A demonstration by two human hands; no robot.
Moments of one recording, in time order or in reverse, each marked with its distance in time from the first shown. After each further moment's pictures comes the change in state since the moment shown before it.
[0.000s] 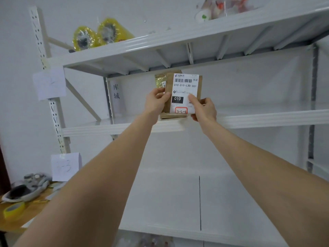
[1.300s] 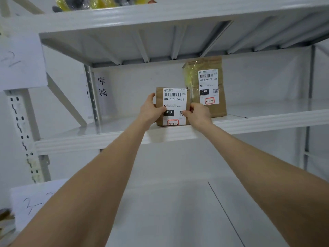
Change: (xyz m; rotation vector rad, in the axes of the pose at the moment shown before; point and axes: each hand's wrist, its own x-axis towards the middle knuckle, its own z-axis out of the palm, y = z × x) left_hand 0.194 -0.143 -0.170 0.241 -0.241 0.008; right_hand 0.051 0.057 0.234 -0.762 0.045 -0.128
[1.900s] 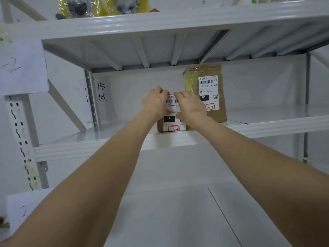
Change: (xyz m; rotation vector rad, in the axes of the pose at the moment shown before) left_hand 0.010 0.039 -0.005 0.984 0.076 0.439; right_hand 0.019 -0.037 -0.003 -0.611 0.039 -0.416
